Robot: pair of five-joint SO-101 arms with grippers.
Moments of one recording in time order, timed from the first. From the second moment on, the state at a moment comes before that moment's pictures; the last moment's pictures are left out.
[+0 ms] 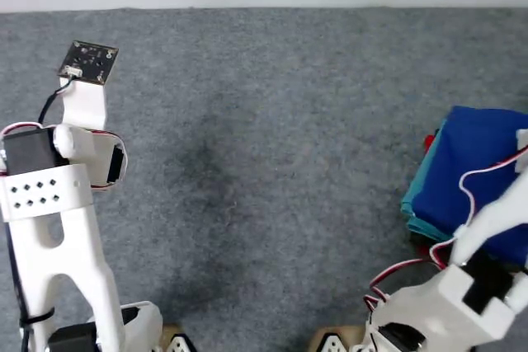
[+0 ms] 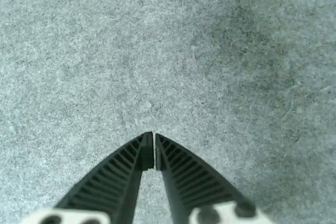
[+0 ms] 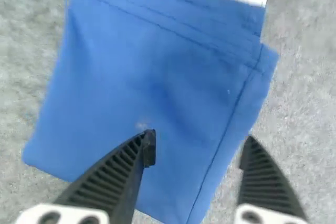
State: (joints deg) left arm -15.3 -23.3 7.7 99.5 -12.2; right arm 37.8 5.5 -31.9 100.5 33.3
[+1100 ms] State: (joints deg) left arm -15.3 -23.3 7.7 99.5 -12.2; right arm 40.8 26.2 -49.4 92.0 33.7
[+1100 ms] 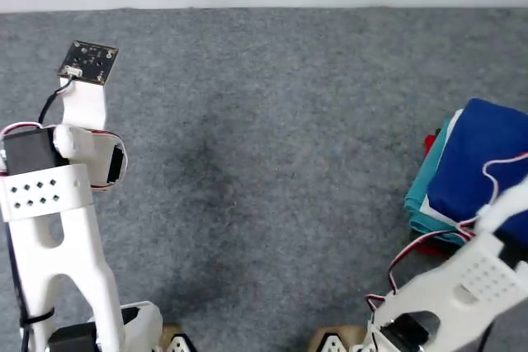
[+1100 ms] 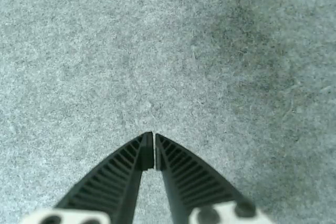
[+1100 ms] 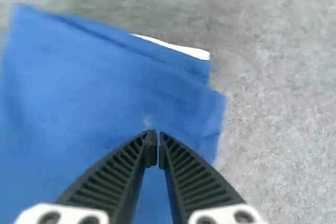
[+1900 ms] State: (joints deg) left arm -15.3 -28.1 7.7 99.5 -12.2; right arm 30.9 32.8 -60.5 100.5 33.2
